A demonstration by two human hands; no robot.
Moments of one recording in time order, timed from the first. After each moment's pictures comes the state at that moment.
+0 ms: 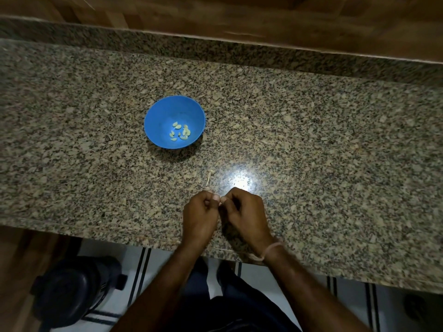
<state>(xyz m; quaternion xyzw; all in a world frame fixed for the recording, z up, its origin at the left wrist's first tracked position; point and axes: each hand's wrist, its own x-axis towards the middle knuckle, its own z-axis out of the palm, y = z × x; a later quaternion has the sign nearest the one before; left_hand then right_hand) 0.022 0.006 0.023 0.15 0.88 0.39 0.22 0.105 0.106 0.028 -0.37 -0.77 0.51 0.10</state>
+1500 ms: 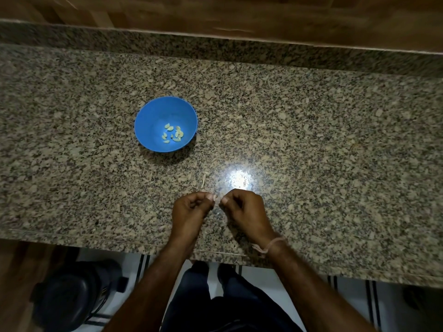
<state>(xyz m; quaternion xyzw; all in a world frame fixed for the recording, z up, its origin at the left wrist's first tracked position) 0.006 0.002 0.018 0.00 0.73 0.58 0.36 0.107 0.127 -0.002 -0.33 -0.78 0.53 0.09</state>
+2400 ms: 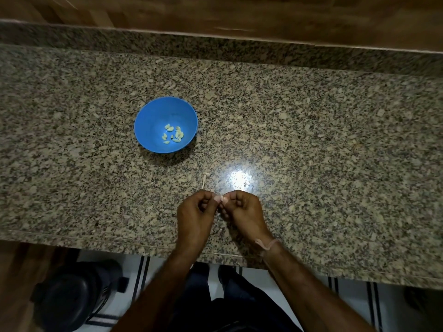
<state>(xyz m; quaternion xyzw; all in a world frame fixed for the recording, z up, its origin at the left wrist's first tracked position) 0.015 0.009 0.015 0.14 0.84 0.46 0.24 0.100 0.111 0.004 -0.42 -0.56 0.70 0.12</state>
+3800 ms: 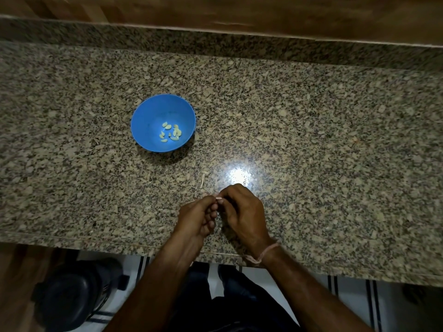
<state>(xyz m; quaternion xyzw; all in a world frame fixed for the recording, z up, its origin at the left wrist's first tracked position) 0.008 0.022 0.027 -0.23 0.64 0.57 0.47 0.105 0.113 0.007 -0.27 -0.84 0.44 0.20</state>
